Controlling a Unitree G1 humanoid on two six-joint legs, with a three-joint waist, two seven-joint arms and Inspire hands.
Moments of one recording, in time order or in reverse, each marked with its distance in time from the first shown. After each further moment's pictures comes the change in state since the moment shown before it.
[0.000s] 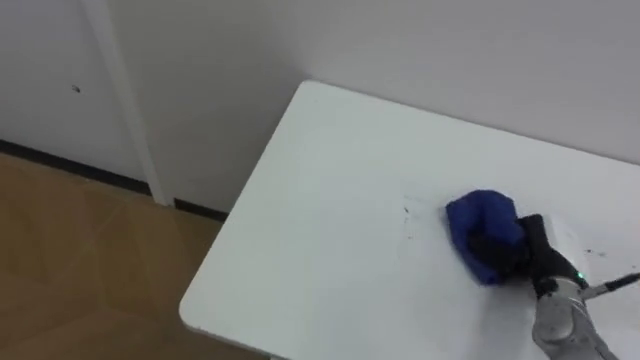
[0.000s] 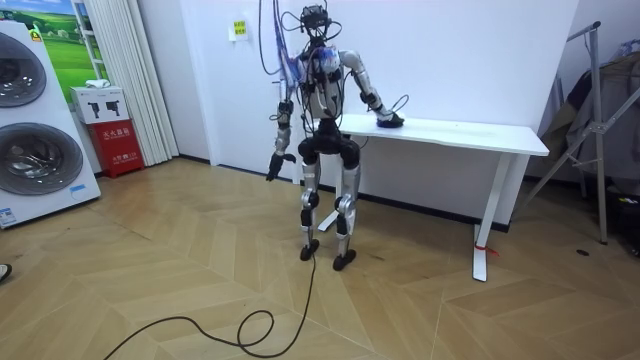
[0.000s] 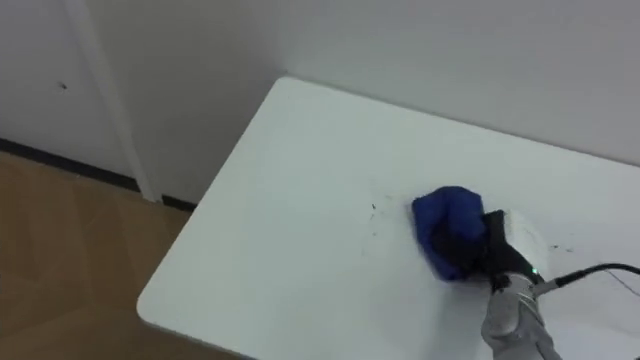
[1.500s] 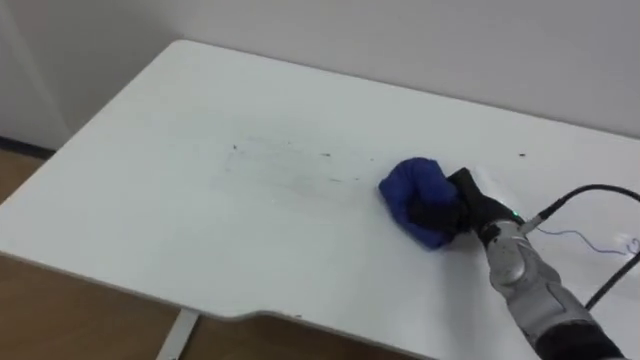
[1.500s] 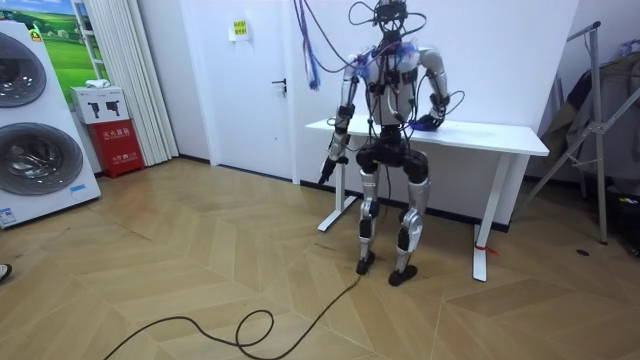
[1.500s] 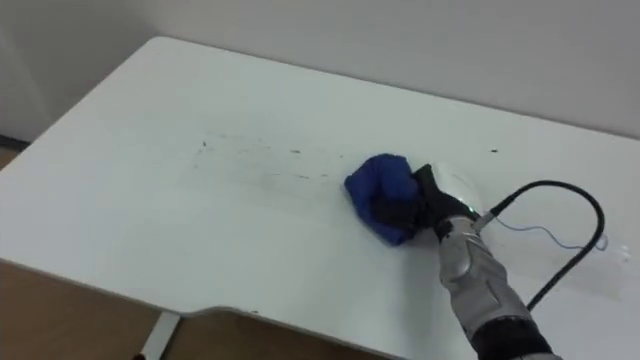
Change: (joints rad) left arm -0.138 0.047 -0.066 0.028 -0.121 -0.067 -0.016; right arm -0.317 0.045 0.254 -0.125 -0.112 0.099 0.303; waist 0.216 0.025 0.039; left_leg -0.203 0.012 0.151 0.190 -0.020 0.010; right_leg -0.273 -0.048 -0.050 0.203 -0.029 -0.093
